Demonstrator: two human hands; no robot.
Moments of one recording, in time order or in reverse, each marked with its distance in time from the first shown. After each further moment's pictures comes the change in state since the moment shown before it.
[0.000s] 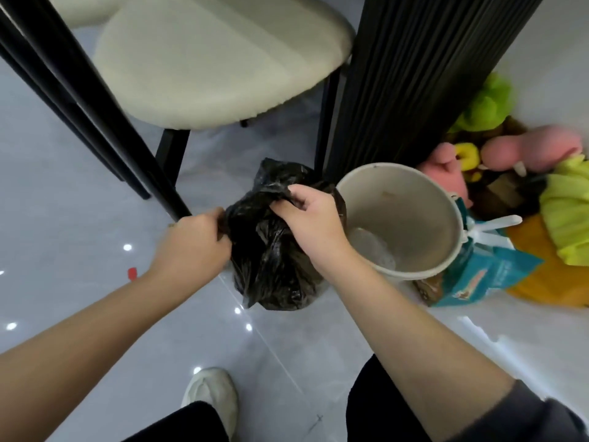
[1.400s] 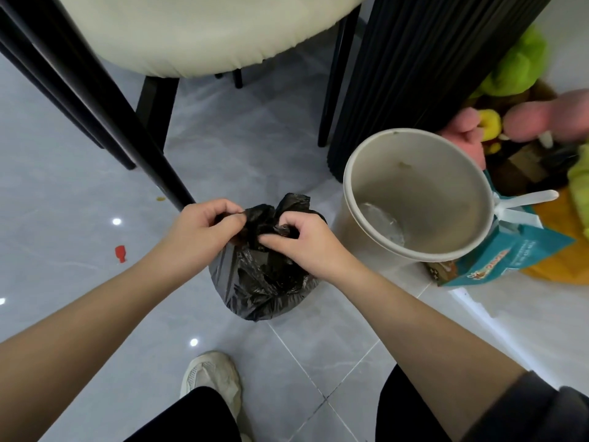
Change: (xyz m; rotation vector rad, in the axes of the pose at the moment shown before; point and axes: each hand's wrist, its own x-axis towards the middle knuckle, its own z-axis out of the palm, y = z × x) left_hand 0.011 -0.029 0.035 -0.708 -0.206 0.004; right_hand -0.009 0.081 0.009 -0.281 -0.304 0.126
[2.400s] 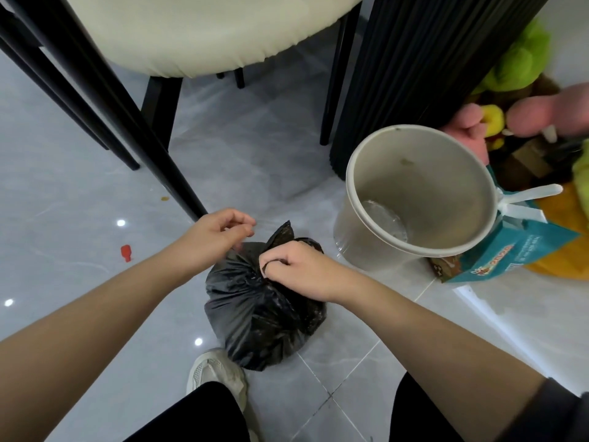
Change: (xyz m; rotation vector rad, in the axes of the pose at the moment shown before) left_hand 0.017 -0.030 0.005 0.052 -0.158 -0.147; right_hand -0.027 -0.016 0.011 -0.143 -0.397 -0.040
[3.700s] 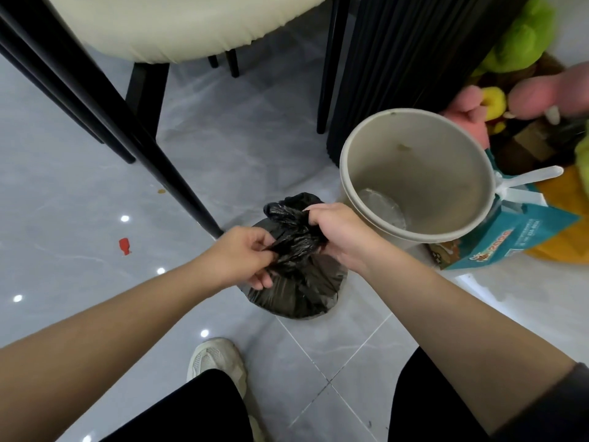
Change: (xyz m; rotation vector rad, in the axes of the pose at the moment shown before) left_hand -0.020 0.015 0.048 -0.014 -0.218 -0.140; right_hand 0.002 0.023 -0.036 0.715 0.477 0.489
